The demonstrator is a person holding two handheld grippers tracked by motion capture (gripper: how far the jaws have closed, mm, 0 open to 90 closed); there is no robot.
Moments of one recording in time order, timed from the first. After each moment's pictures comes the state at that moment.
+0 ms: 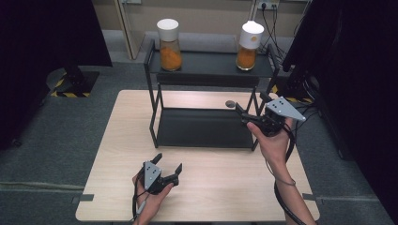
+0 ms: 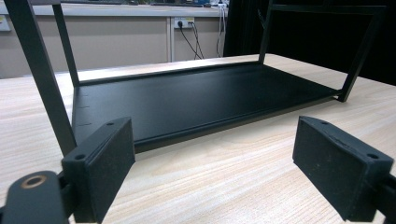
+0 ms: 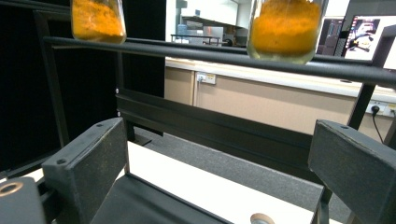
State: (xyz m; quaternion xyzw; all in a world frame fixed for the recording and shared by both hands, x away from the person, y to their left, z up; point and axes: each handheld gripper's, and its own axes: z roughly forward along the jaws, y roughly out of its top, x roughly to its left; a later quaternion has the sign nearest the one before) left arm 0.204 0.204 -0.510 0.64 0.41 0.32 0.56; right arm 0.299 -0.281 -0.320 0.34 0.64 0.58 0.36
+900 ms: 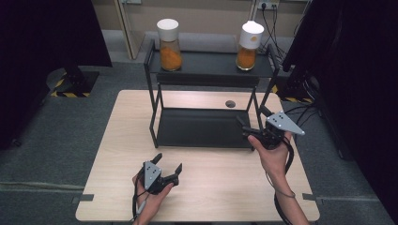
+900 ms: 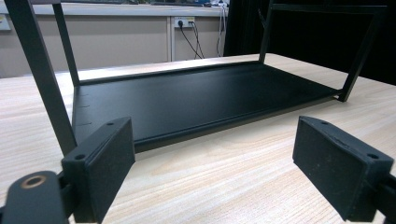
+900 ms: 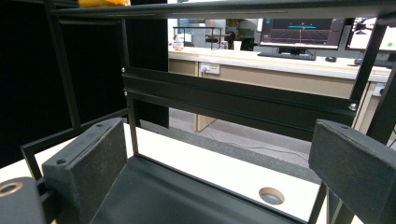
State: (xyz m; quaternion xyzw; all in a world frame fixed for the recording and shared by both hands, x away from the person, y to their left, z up) left arm 0.204 0.204 -0.509 0.64 0.41 0.32 0.56; right arm 0.284 -0.290 -0.352 0.35 0.65 0.58 0.34
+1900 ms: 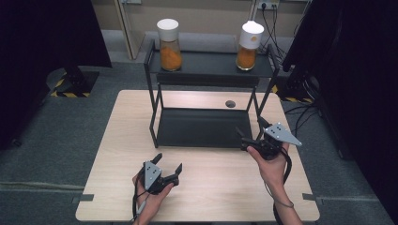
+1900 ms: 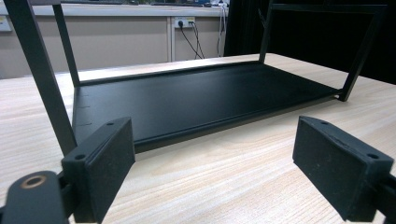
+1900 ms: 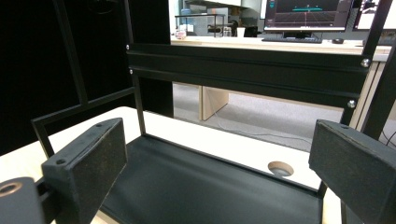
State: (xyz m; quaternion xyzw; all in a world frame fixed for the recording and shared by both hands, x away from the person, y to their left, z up) left arm 0.204 0.203 -0.509 0.64 0.41 0.33 0.56; right arm 0.272 -0.295 -0.379 0.37 0.65 0.58 0.32
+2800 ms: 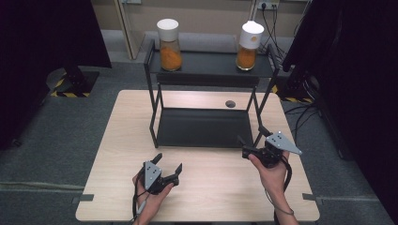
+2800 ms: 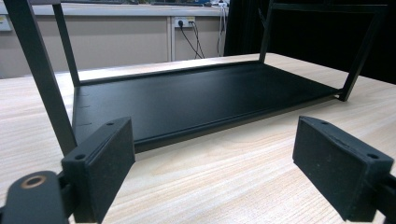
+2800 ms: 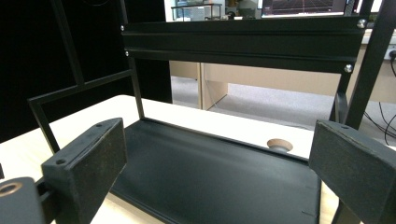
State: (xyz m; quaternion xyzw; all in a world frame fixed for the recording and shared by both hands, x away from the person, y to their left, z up) left arm 0.204 0.203 -0.509 0.64 0.41 0.33 0.56; right arm 0.262 -0.303 -0.403 0.39 0.65 0.58 0.31
